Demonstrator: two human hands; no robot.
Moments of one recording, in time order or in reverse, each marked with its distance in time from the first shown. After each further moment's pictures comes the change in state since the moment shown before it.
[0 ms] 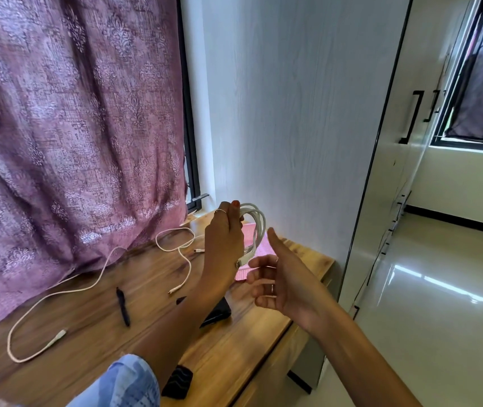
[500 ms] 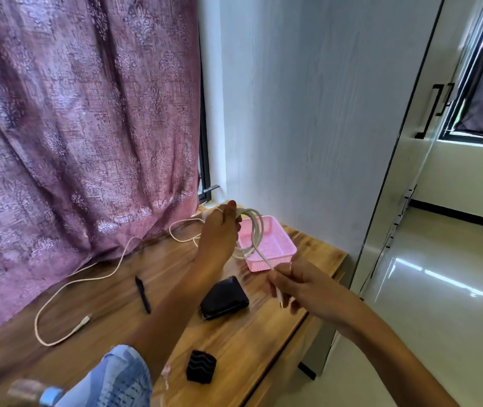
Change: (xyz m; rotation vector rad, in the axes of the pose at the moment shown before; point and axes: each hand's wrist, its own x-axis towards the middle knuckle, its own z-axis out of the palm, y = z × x) left_hand 0.016 -0.026 -0.049 -0.253 -0.143 -0.276; right_hand -0.014 0.007 0.010 -0.854 -0.067 -0.227
